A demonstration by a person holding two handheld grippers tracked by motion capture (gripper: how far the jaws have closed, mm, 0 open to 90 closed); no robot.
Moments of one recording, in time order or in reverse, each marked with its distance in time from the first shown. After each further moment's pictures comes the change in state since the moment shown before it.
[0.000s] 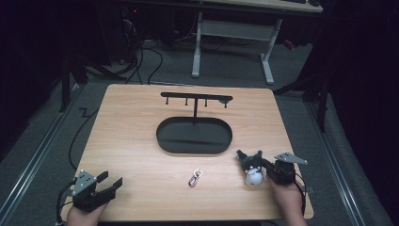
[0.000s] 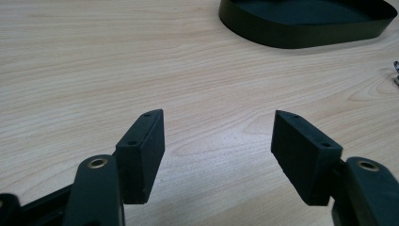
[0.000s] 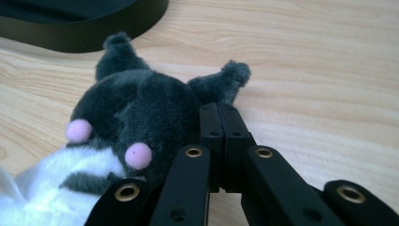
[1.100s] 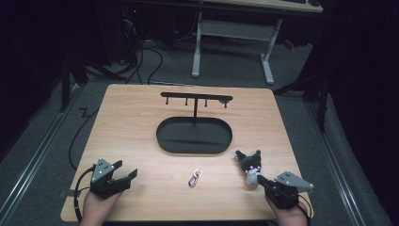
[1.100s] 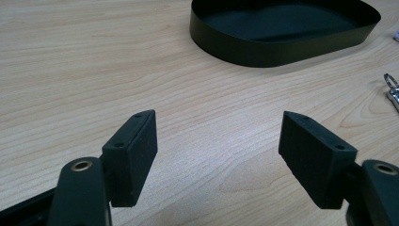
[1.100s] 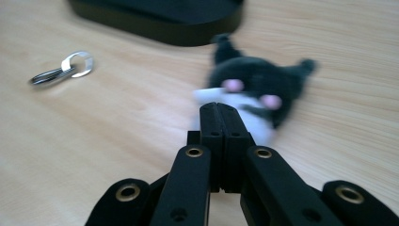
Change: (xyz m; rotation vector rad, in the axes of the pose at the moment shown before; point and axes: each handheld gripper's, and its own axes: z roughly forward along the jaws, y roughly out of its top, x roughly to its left) left arm -0.016 0.025 0.042 -0.002 -0.061 0.076; right arm 0.053 -0.019 -0.065 -0.057 0.101 -0.093
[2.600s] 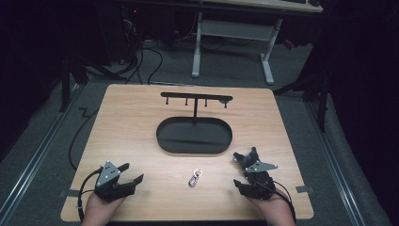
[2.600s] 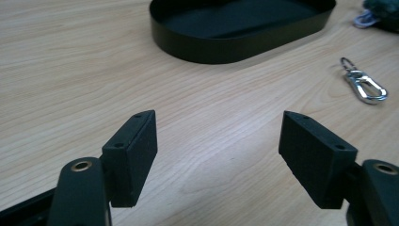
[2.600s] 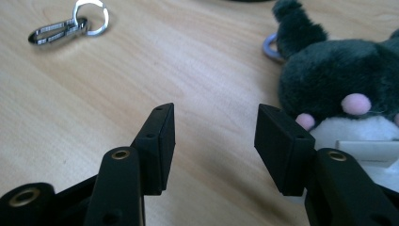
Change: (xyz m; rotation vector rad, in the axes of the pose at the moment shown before) left arm -0.017 0.002 -0.001 0.008 -0.096 0.093; right arm 0.034 0.032 0.049 0.284 0.042 -0.084
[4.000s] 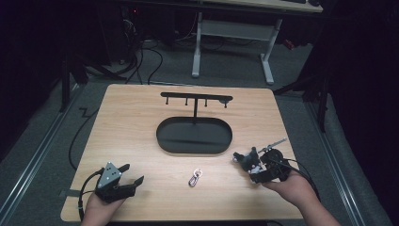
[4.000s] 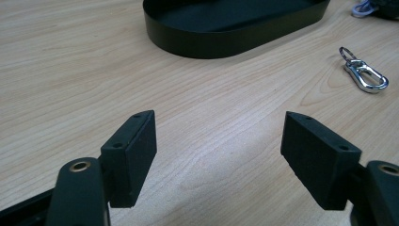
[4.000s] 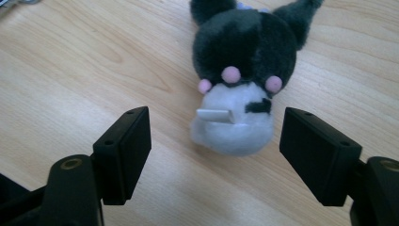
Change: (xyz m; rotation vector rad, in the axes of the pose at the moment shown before) left arm 0.000 -0.005 0.002 0.009 0.005 0.034; right arm -0.049 0.046 -0.032 0.328 -0.025 0.054
